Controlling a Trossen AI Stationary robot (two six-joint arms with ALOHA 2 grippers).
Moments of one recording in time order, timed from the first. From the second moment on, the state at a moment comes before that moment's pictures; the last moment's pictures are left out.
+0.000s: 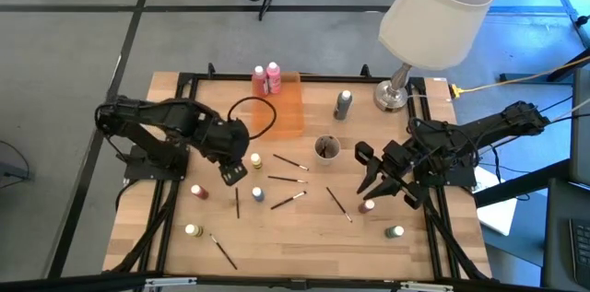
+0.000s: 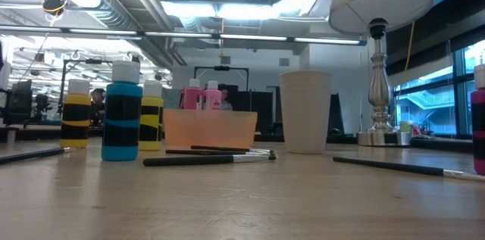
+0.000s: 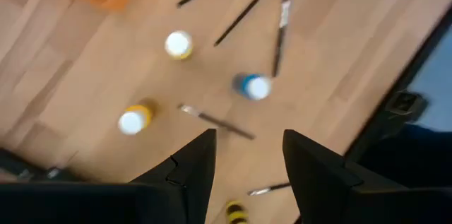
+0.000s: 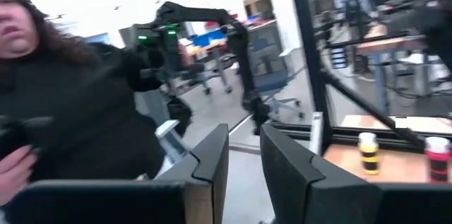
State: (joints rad) left arm -0.24 1.48 1.77 -1.57 -0.06 -0.90; right arm 0.33 1.00 0.81 0.27 -0.39 0.34
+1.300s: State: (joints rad) left arm -0.03 1.48 1.36 -1.57 0.03 -0.90; right arm 0.21 0.99 0.81 0.19 -0.63 0.43
